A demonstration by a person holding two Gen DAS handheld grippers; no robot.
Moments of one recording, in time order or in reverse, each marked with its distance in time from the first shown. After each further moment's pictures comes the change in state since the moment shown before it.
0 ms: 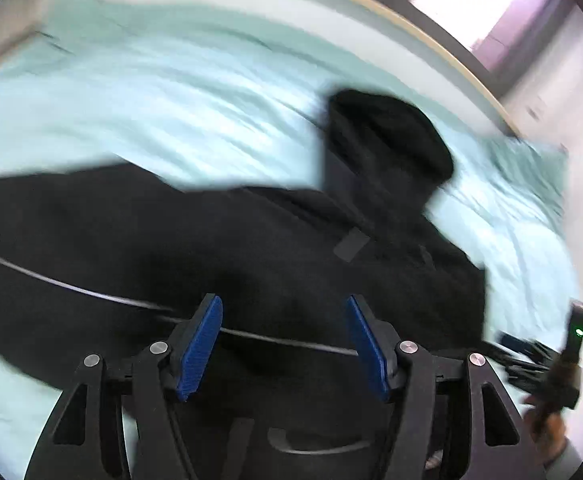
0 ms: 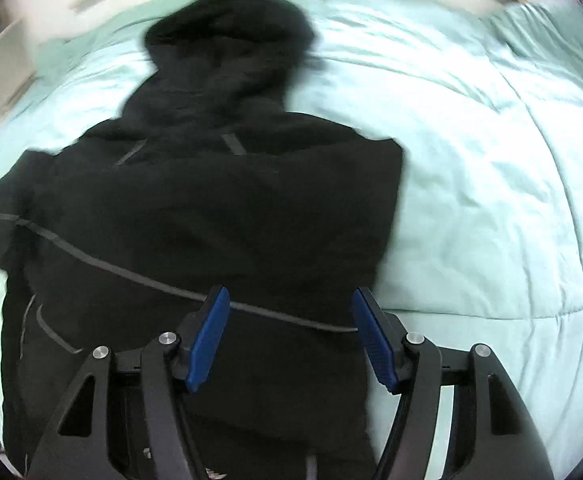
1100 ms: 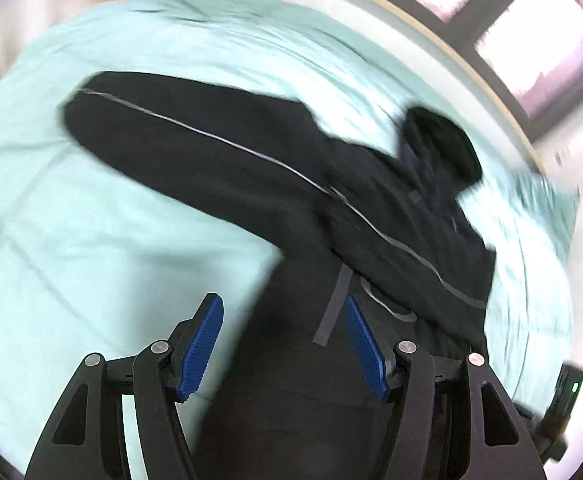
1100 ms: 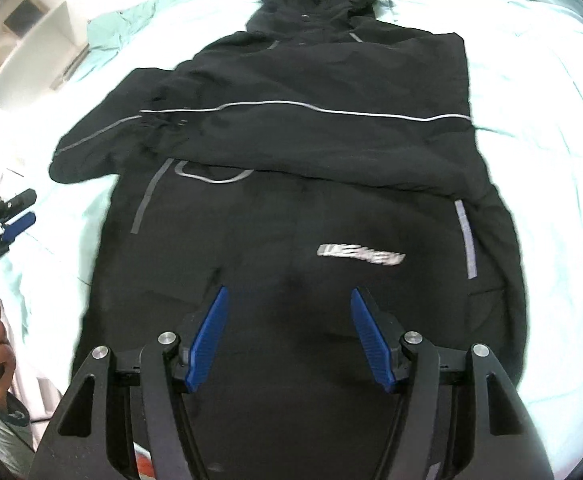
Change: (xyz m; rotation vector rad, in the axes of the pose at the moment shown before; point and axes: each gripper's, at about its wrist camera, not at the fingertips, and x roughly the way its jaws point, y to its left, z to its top) left arm -0.200 0.135 -0.126 -0.278 -0.077 0.159; right arm -0.088 0.127 -0.128 0.123 0.091 0.158
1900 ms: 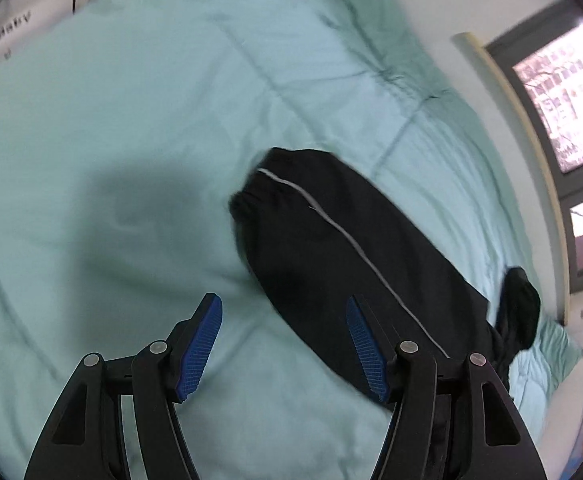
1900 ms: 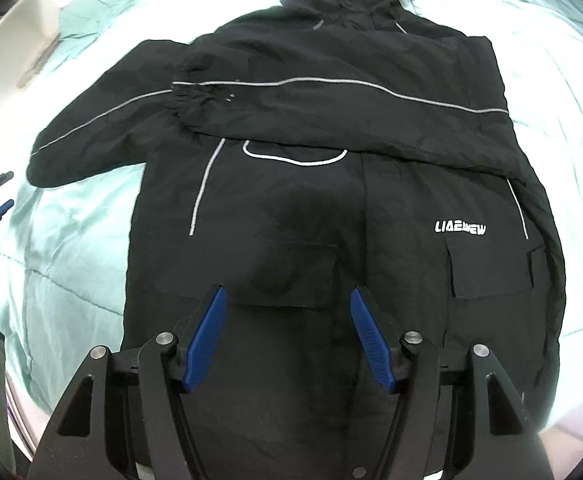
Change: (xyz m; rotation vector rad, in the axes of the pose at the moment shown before) left arm 0.086 0.291 0.190 -0.342 -0.005 0.009; right arm 0.042 0.118 0.005 0.076 0.078 -0.172
